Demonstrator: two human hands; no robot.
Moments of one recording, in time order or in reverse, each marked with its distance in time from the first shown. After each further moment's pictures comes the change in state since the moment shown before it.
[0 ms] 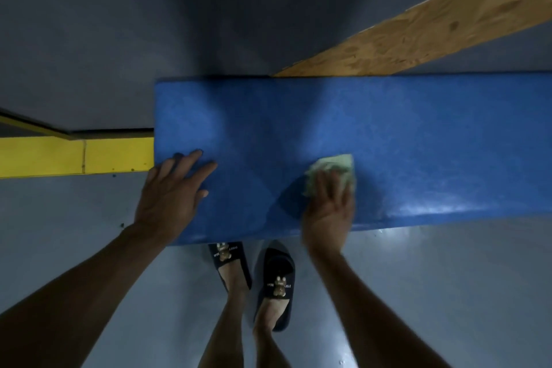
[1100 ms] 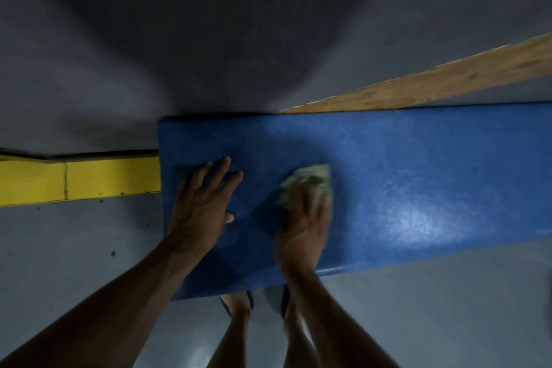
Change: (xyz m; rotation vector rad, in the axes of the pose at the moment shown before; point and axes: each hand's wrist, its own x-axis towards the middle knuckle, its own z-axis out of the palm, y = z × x) left_hand 0.080 -0.012 0.000 -0.060 -0.204 -0.014; right_hand 0.034 -0.096 0.028 -0.041 -0.047 0.047
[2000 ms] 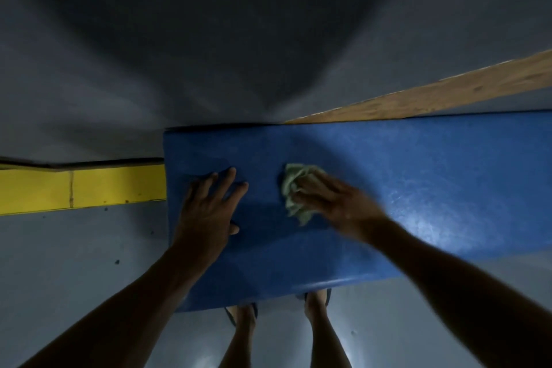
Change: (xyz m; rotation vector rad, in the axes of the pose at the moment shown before) left_hand 0.001 -0.004 0.000 0.024 0.015 0.053; right_hand 0.116 0.083 -0.051 -0.327 -0.257 -1.090
